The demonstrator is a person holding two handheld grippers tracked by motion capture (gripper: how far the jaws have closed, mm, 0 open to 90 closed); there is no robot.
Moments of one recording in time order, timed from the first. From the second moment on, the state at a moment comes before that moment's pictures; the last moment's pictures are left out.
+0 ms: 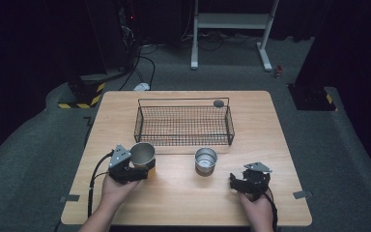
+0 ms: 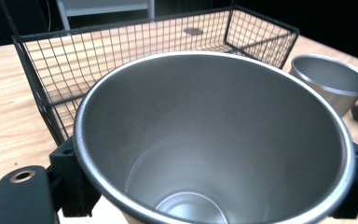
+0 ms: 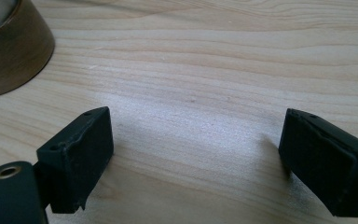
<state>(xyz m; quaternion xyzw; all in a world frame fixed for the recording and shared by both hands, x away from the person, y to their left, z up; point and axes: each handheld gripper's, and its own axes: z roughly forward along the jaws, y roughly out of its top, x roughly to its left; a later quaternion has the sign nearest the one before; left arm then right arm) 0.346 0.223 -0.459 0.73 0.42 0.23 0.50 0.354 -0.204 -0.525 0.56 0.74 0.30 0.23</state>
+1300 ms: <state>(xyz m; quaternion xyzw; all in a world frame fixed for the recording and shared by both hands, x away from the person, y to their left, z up) 0.367 0.207 -0.420 0.70 0.41 0.25 0.52 0.354 -0.203 -0.525 0.55 0.74 0.30 0.23</state>
